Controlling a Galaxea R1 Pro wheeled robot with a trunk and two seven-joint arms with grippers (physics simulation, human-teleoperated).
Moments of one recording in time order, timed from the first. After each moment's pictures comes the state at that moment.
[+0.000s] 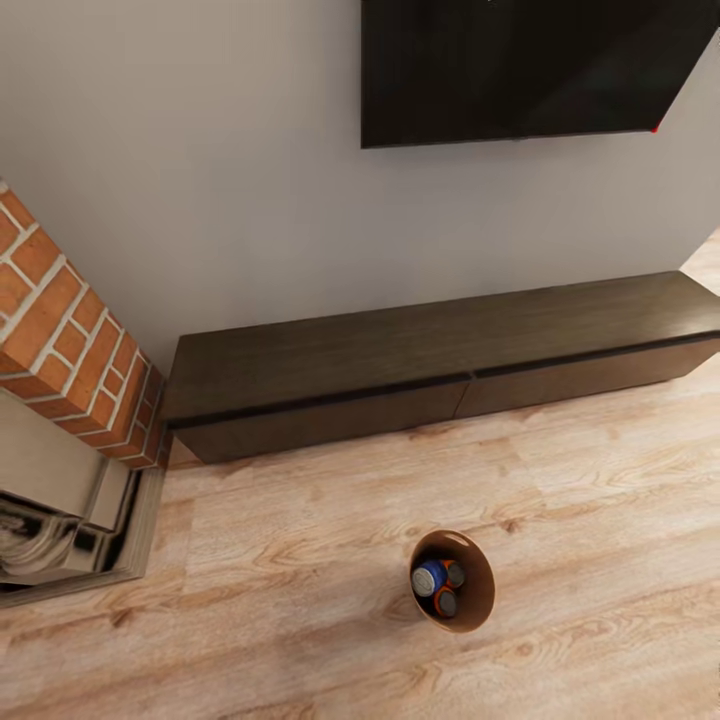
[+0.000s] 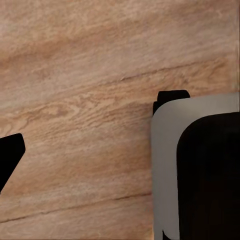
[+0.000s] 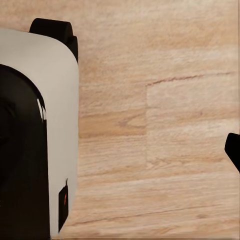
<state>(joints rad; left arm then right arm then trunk) -0.13 0.17 0.22 -0.12 -0.15 -0.57 -0.13 -0.32 -0.20 0.13 -0.02 -0.04 -0.12 0.11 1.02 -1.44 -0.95</state>
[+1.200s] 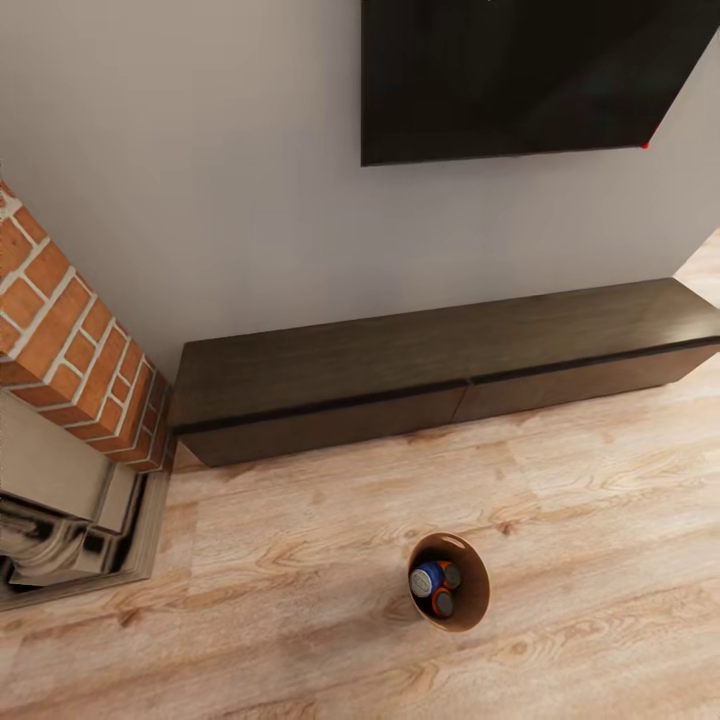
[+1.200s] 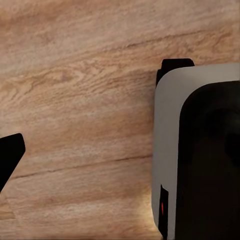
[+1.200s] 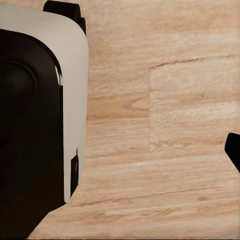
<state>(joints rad) -0.17 0.20 0.22 -0.10 -0.14 -0.37 -0.16 -0.30 -0.19 0.13 0.00 -0.04 -0.12 0.11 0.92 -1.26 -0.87</state>
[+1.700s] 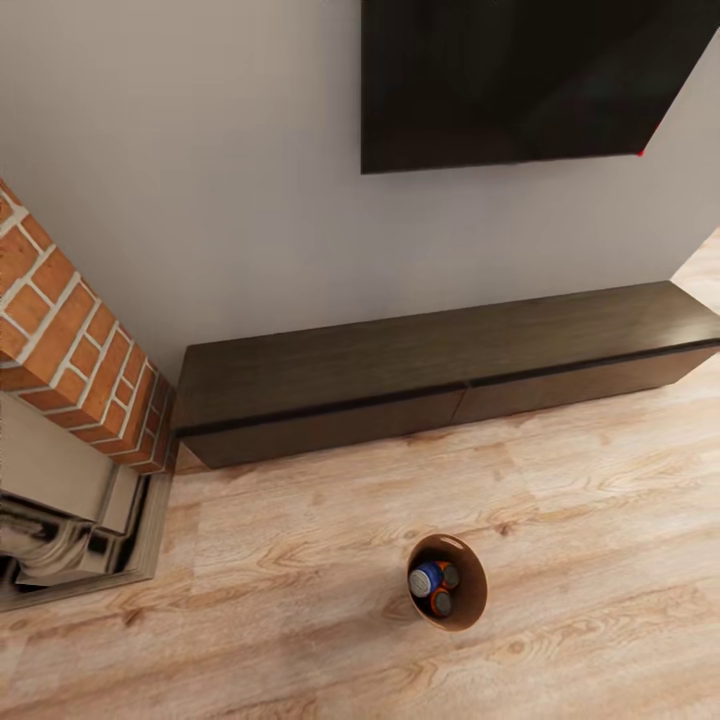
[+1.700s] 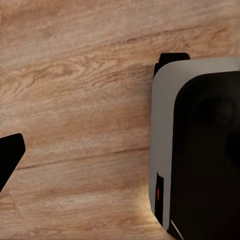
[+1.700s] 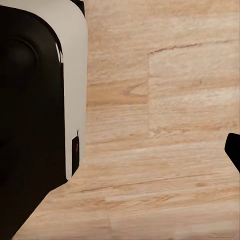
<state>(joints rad) -0.16 0.19 0.22 -0.10 -0.14 -0.37 -0.15 -0.30 -0.19 0.13 0.03 -0.04 -0.12 0.11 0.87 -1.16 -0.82</state>
